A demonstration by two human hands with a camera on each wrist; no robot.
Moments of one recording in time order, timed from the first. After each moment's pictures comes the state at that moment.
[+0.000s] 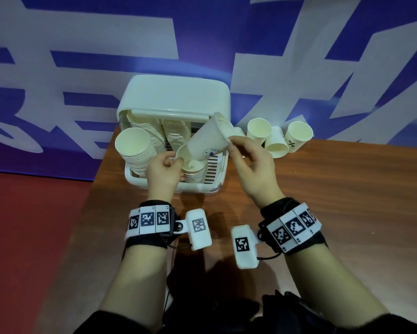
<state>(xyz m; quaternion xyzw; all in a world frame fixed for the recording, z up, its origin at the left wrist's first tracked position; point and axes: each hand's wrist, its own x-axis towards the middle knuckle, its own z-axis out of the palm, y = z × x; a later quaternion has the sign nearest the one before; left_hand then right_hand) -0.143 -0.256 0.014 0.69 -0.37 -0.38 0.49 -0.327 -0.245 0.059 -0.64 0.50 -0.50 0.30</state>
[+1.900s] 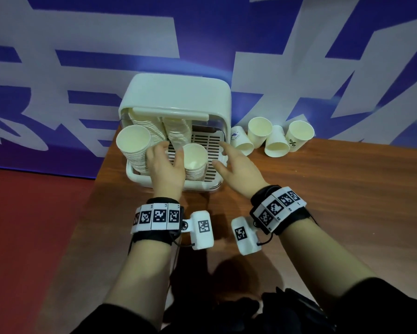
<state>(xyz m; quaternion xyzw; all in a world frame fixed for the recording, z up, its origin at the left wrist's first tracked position) -0.151 -0.251 0.015 0.73 -0.47 -0.21 0.45 -0.327 -0.269 0.022 -0.75 0.56 -0.20 0.30</state>
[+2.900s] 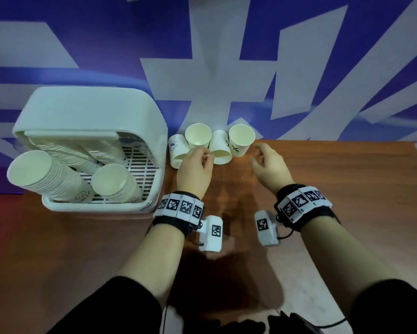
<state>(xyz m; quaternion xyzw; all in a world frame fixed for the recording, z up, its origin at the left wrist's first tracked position) -0.358 -0.317 -0.012 0.65 -0.63 -0.25 0.34 -0.550 -0.319 -0.008 -0.62 0.69 -0.25 0.27</state>
